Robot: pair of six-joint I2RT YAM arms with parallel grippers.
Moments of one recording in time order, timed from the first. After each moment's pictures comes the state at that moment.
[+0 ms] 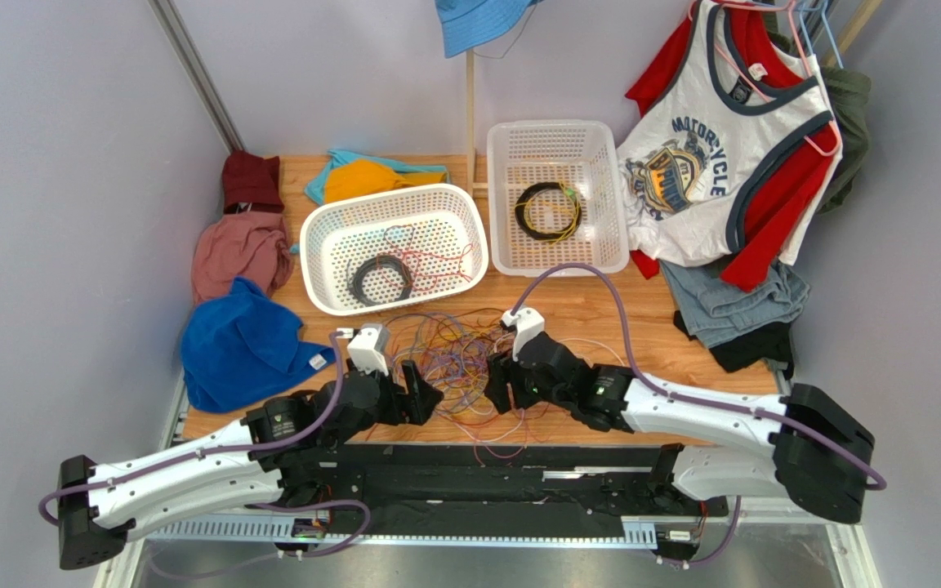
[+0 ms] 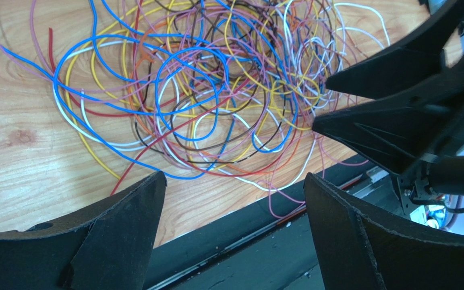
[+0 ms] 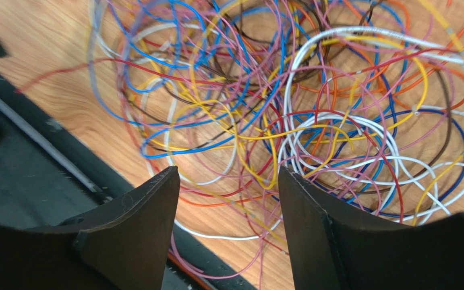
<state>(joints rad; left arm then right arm) -1.14 0.55 0.39 -0.40 -0.41 -0.87 1.06 1.20 0.58 -0.08 0.17 0.51</state>
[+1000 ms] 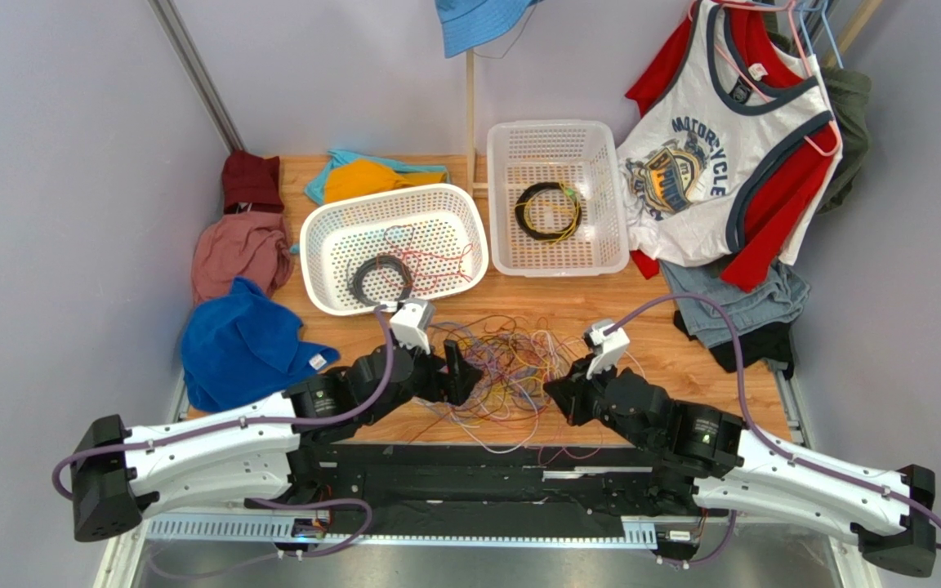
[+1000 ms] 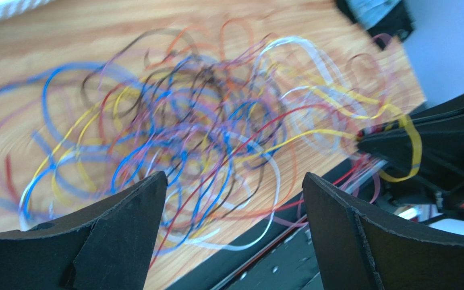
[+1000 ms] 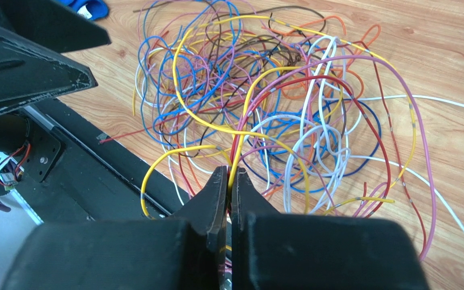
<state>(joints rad) -1.14 0.85 0.52 -0.10 -0.36 -0.71 1.19 0.52 0.44 -0.38 0.42 0.60</state>
